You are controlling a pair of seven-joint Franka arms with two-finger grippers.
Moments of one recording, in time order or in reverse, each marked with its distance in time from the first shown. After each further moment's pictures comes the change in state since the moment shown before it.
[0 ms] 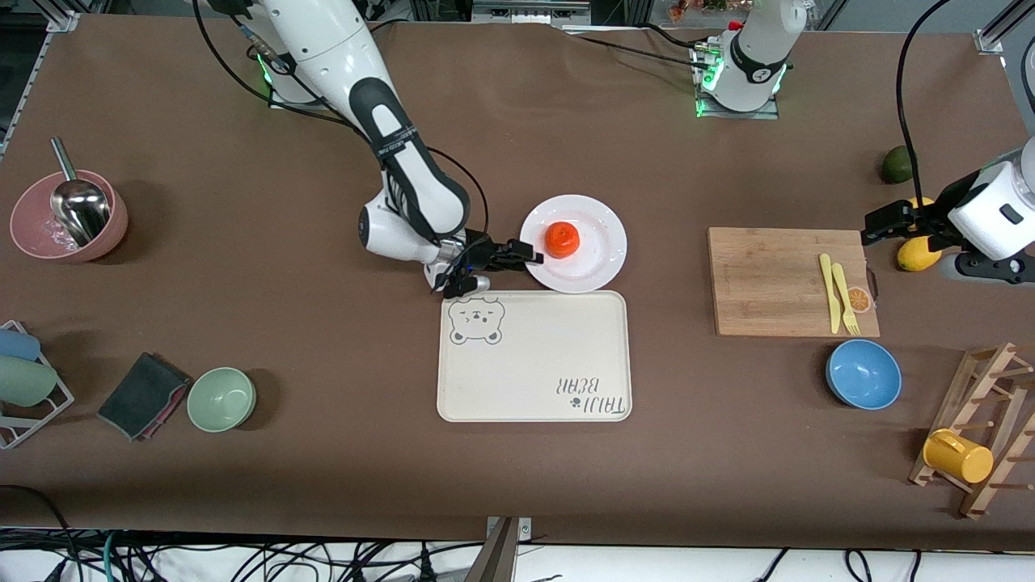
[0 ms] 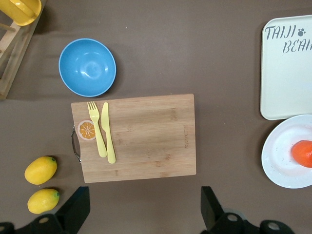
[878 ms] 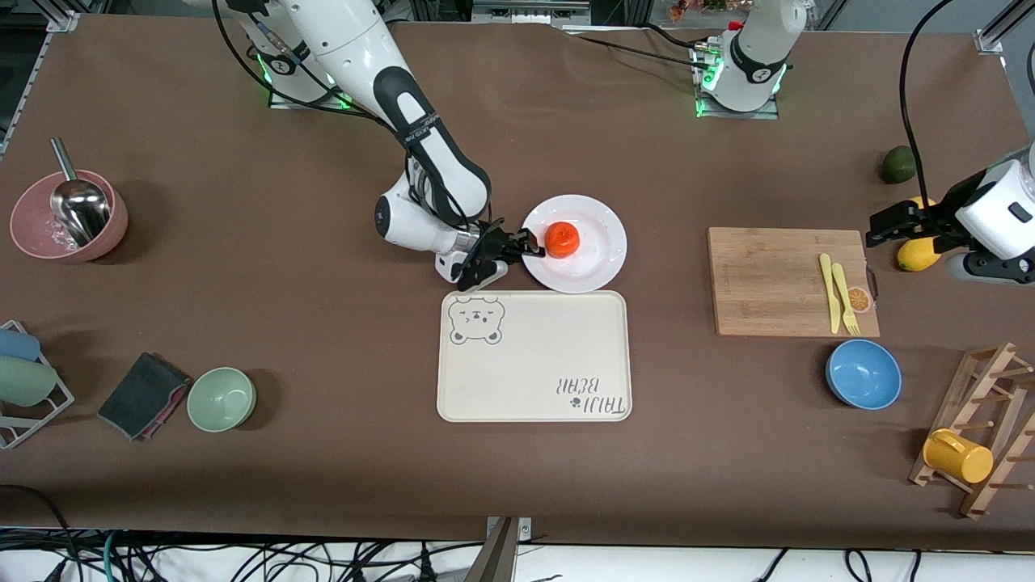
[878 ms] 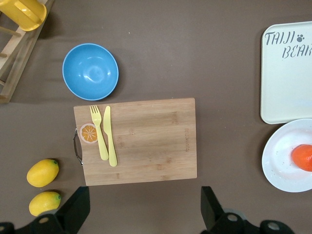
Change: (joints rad) left arm 0.005 -0.001 0.000 0.006 0.000 0.010 0.000; right arm 0.049 0.012 -0.001 0.000 -0.057 0.063 -0.059
